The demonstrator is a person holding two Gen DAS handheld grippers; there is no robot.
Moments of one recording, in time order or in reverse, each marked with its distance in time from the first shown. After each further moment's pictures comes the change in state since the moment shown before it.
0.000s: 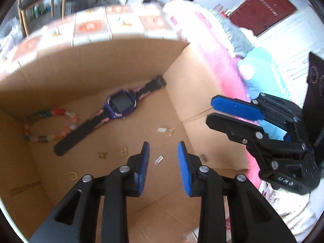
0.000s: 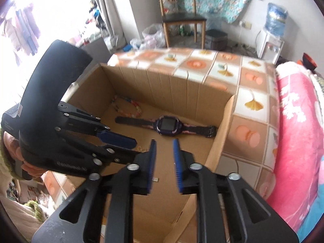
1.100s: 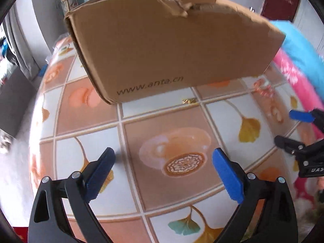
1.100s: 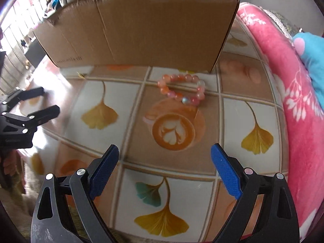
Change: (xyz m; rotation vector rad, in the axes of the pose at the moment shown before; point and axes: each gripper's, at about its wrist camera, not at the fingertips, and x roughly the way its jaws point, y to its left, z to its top) left arm 0.011 0.025 -0.229 0.039 -0.176 0.469; right arm 0.038 0.085 -0.207 0.205 0.160 -0.315
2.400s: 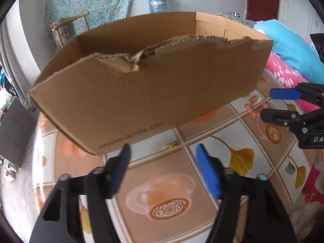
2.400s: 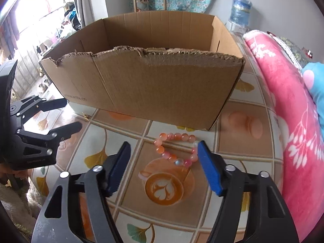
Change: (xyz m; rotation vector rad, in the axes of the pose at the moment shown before) left arm -0.003 -0.024 0.028 0.107 -0.152 -0.012; right arm -0.013 -0.028 0.036 -0.073 -0.168 0.093
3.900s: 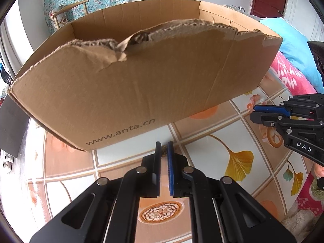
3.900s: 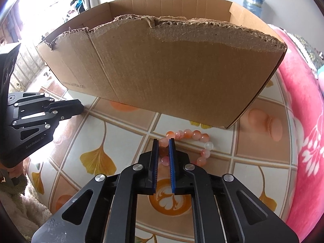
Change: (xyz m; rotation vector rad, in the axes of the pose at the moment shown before) left arm 0.015 0.000 0.007 -0.037 0.082 -0.010; right arm 0.038 0.021 0.011 -0.037 0.068 0.043
